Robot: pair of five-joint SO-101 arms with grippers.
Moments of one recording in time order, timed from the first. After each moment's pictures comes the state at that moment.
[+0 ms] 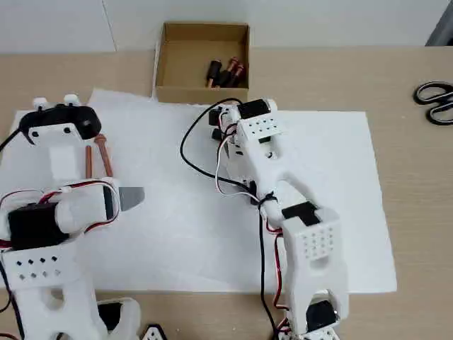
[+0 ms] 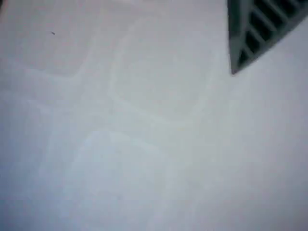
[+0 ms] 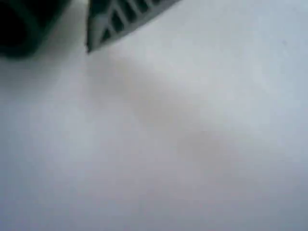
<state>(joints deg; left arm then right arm) -12.1 -43.1 20.3 99.4 4.9 -21.9 35.3 -25.8 95.7 -0.7</state>
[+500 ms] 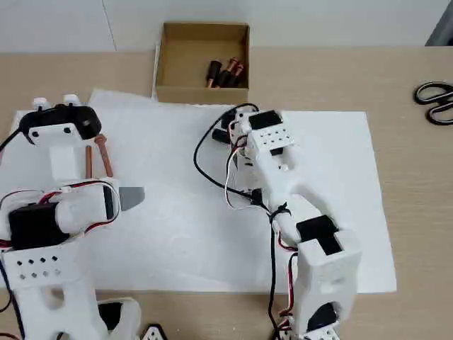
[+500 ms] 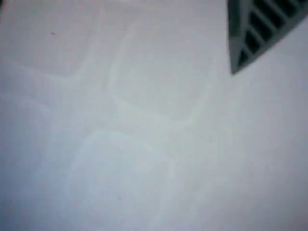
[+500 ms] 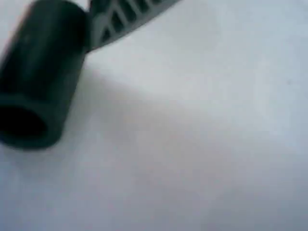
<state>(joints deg) -12.1 -43.1 20.3 99.4 4.9 -20.9 21.8 -5.2 86.9 -7.6</state>
